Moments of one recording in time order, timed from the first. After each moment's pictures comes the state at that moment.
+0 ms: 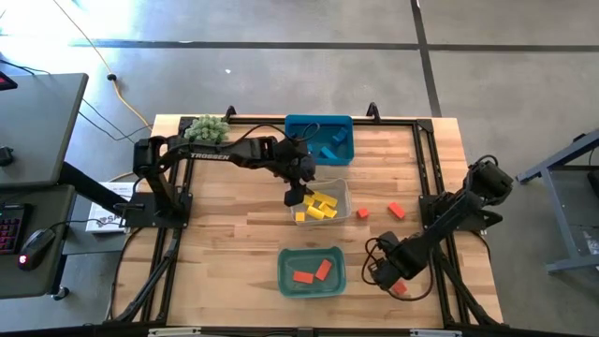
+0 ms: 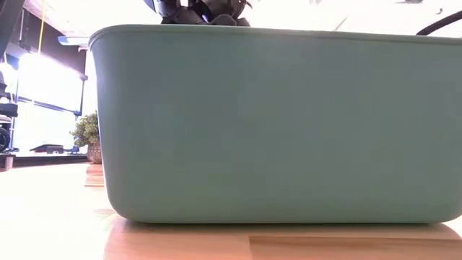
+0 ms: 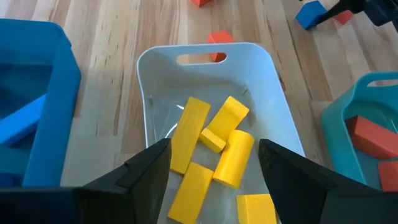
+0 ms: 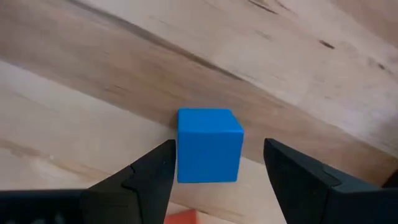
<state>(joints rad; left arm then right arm) 0.31 1.77 1.33 -0.40 0.25 0.11 0.74 1.64 0.92 -0.89 -0.06 1.84</state>
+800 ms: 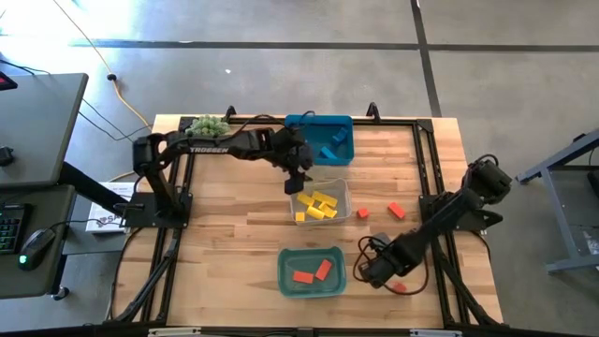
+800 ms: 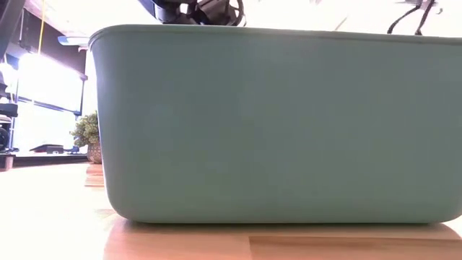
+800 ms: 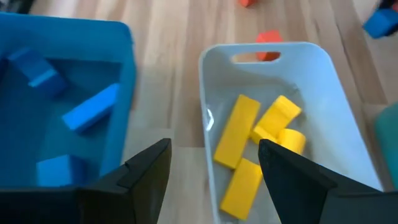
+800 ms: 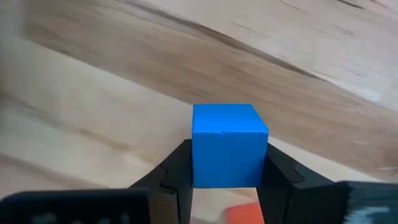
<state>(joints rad) 0.39 1.77 1.33 -0.40 0.20 0.16 0.68 1.64 0.94 -0.76 -0.06 1.86</state>
